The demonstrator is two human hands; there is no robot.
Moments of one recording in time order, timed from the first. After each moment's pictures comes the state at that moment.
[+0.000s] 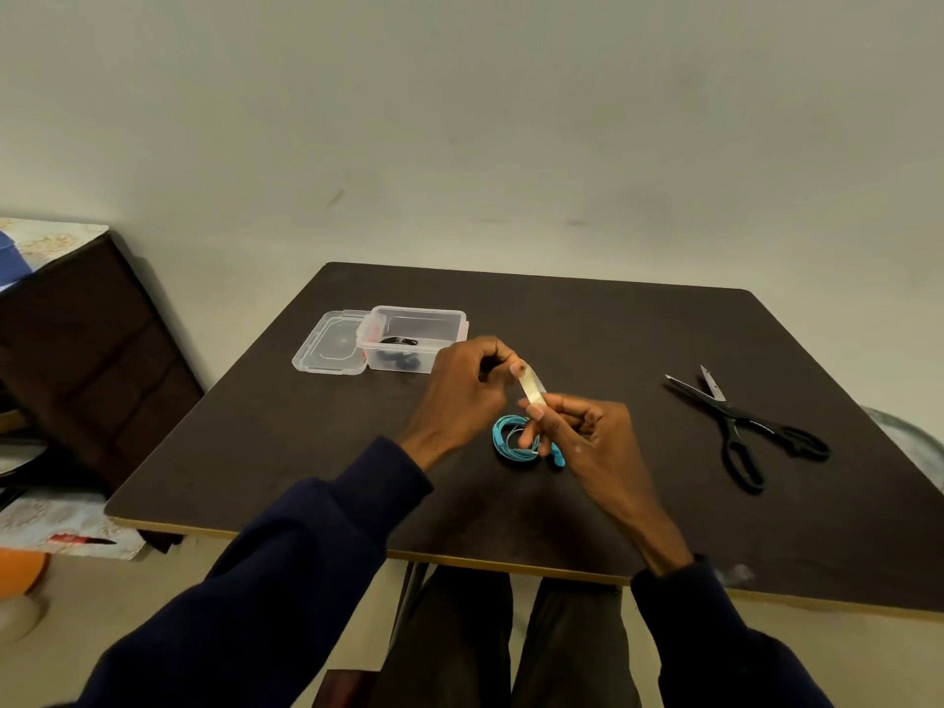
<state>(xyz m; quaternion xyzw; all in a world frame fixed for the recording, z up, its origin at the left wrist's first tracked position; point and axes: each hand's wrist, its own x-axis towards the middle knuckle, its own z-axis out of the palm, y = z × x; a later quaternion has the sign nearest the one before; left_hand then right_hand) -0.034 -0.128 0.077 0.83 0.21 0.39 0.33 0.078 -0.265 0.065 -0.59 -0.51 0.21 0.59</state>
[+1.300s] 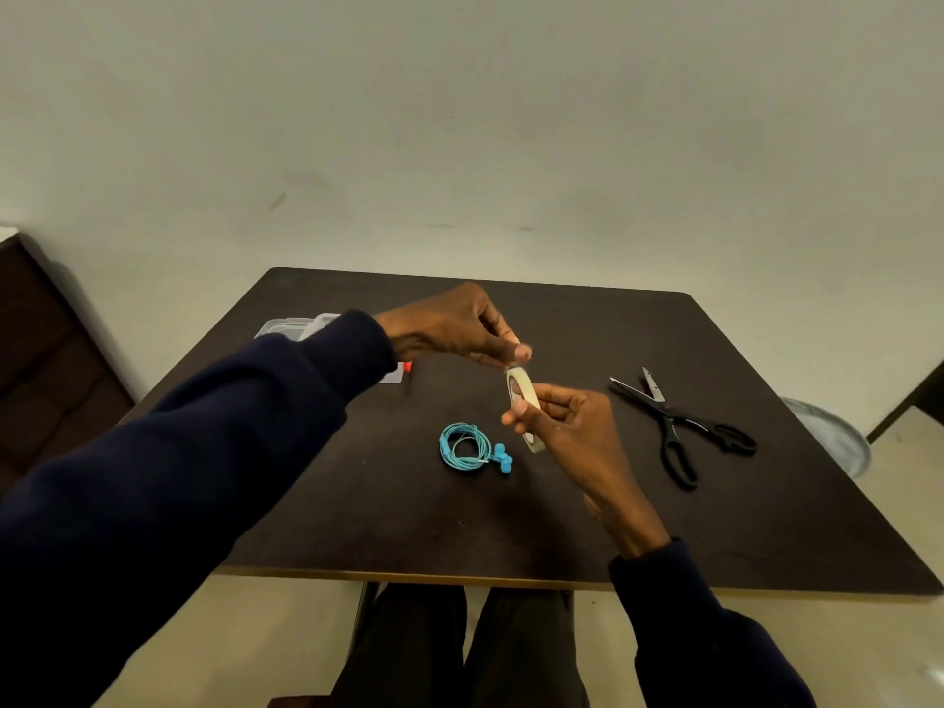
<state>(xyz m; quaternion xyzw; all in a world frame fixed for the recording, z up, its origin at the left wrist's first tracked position) 0.026 -0.093 0.158 0.86 0.16 0.06 0.47 0.113 -0.272 0.076 -0.66 -0.38 0.26 0.59</state>
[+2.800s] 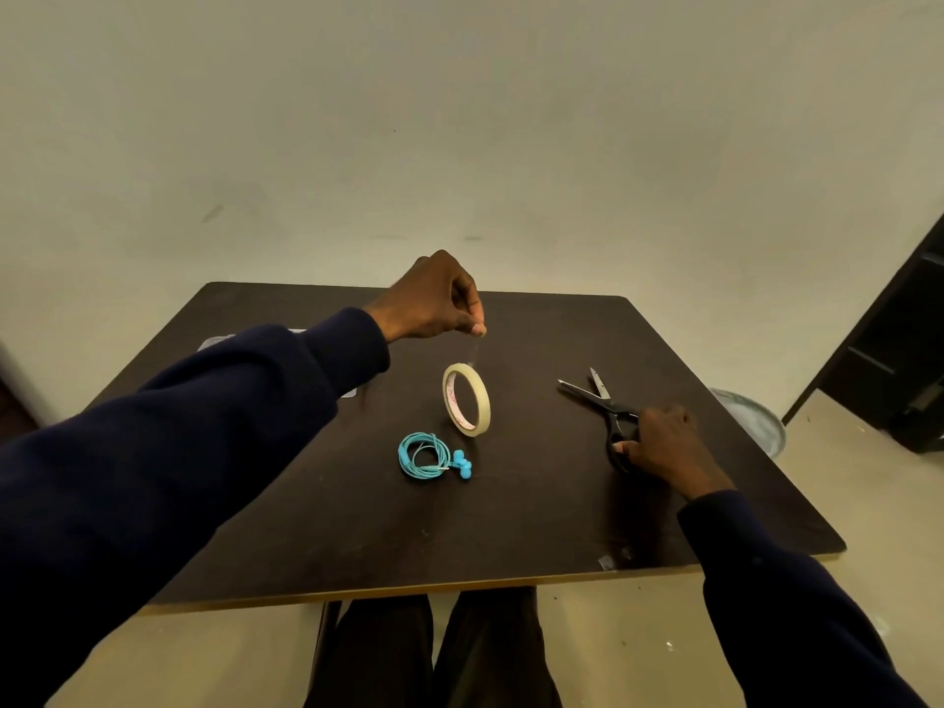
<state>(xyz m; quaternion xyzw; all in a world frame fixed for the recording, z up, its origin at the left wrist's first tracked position) 0.058 -0.083 0.172 0.93 0.13 0.19 0.27 0.267 -0.342 0.049 -0.95 -0.29 0.05 0.02</state>
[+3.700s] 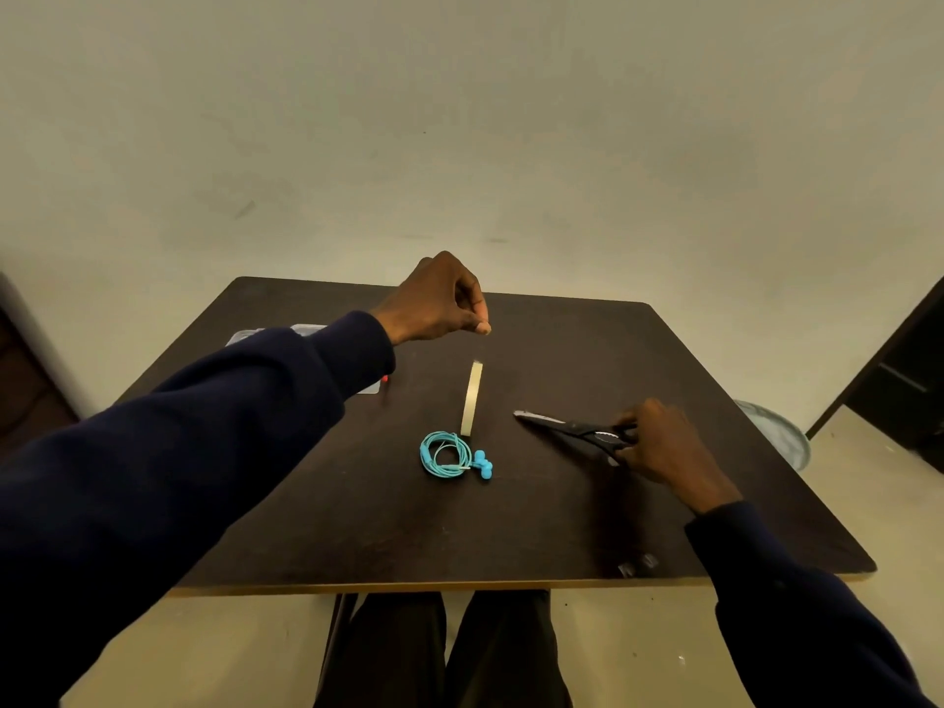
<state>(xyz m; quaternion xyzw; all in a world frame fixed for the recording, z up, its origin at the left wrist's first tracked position) 0.040 -0.069 0.166 0.92 0.15 0.23 0.27 0.233 -0.327 0.067 -0.90 -0.40 0.02 0.13</state>
